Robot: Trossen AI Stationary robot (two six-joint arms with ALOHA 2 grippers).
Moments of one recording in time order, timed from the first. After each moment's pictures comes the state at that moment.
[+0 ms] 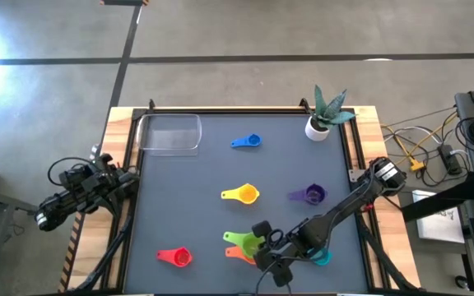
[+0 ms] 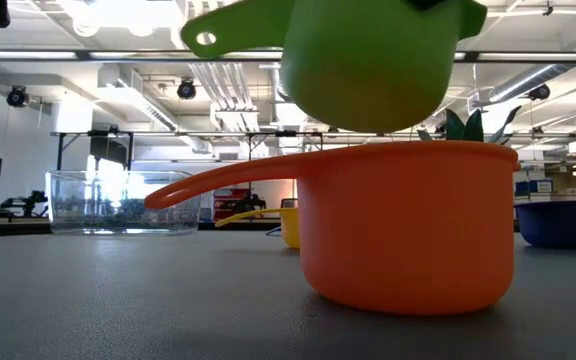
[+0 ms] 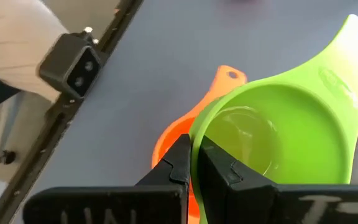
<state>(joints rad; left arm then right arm) 0.55 0.00 0.01 1.51 1.53 -1.34 0.60 1.87 1.45 -0.48 0.16 0.09</state>
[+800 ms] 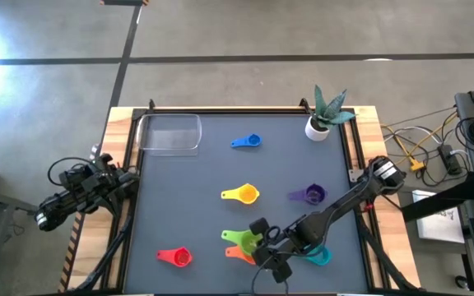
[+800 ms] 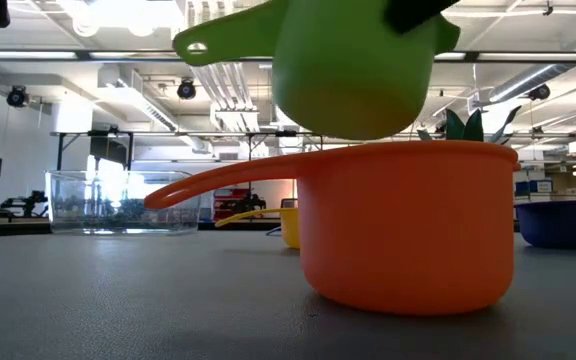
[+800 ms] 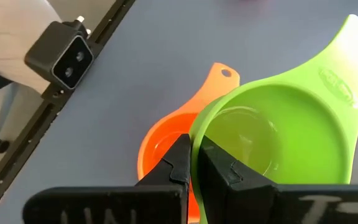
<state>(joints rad) 0.55 0.00 0.01 1.51 1.53 -1.34 0.56 1.87 1.45 -0.49 0.12 0.02</state>
